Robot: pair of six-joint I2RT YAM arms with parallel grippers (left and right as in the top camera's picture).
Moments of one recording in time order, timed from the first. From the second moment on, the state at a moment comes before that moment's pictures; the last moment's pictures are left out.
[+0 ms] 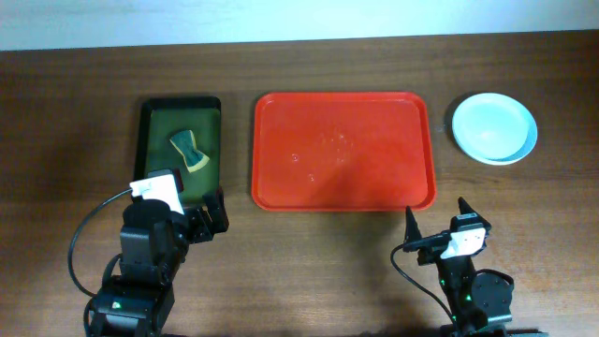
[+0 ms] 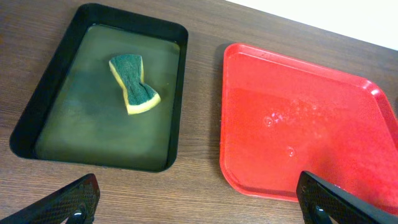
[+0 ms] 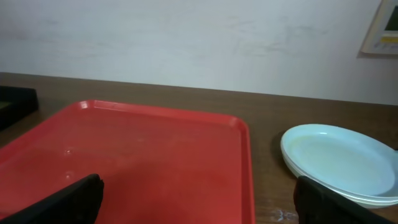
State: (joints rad) left arm -0.16 0.74 0.66 -0.52 -0.03 -0.34; right arm 0.09 0.01 0.01 -0.08 -0.03 -0.03
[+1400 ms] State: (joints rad) left arm 0.06 0.01 0.02 -0.08 0.09 0.02; right arm 0.09 0.01 0.01 -0.08 -0.03 -0.03
